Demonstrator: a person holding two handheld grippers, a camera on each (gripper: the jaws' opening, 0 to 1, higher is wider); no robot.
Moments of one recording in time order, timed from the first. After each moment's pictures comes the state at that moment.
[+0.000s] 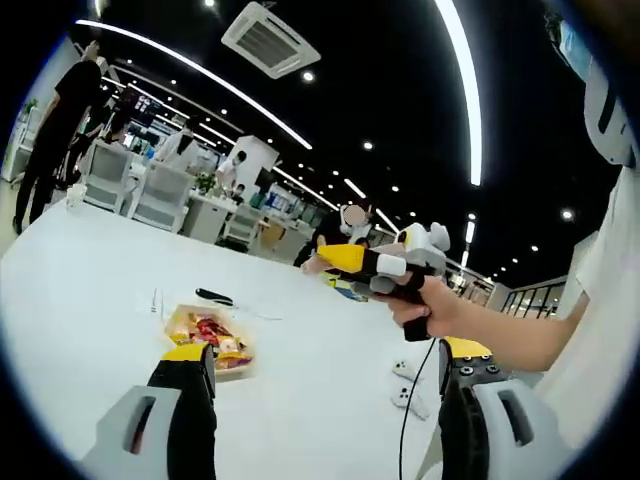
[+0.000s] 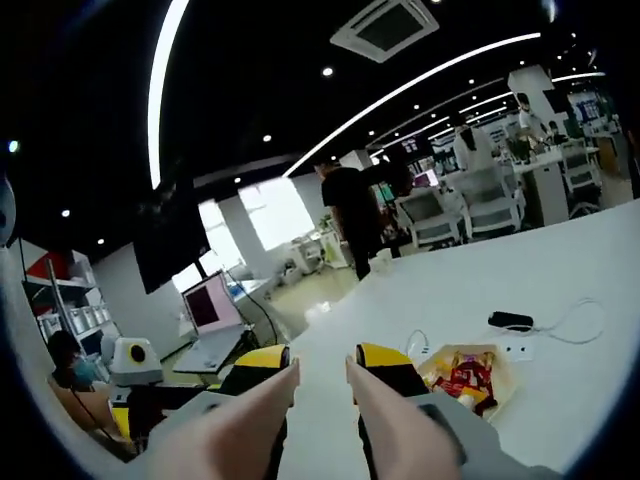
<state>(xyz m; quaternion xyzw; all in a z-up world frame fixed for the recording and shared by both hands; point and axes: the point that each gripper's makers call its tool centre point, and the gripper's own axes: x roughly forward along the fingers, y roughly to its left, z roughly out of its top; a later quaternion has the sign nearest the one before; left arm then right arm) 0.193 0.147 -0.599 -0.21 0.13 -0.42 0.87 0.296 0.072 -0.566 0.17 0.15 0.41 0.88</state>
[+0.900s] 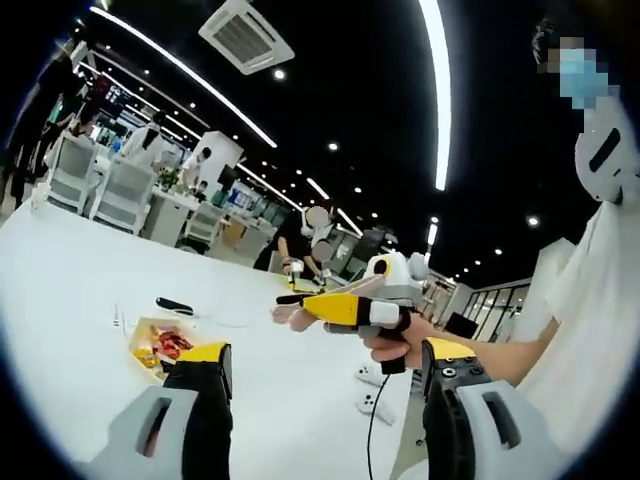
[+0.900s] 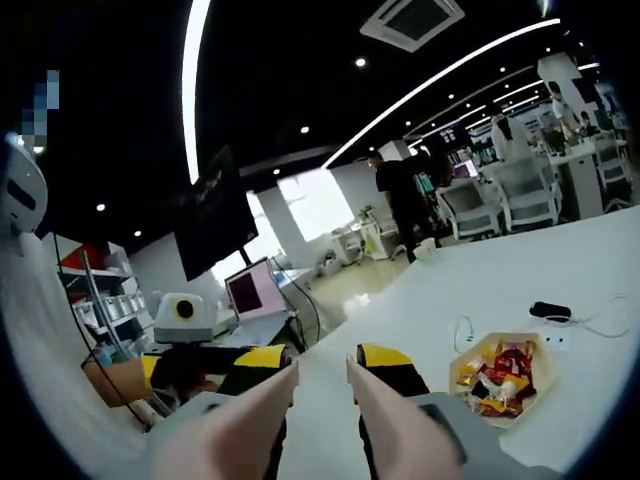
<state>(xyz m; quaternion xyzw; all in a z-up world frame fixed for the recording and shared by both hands) 0.194 0.134 -0.564 -0.22 0.13 -0.50 0.83 0.245 0.100 -0.561 0.17 0.14 0.49 0.84</state>
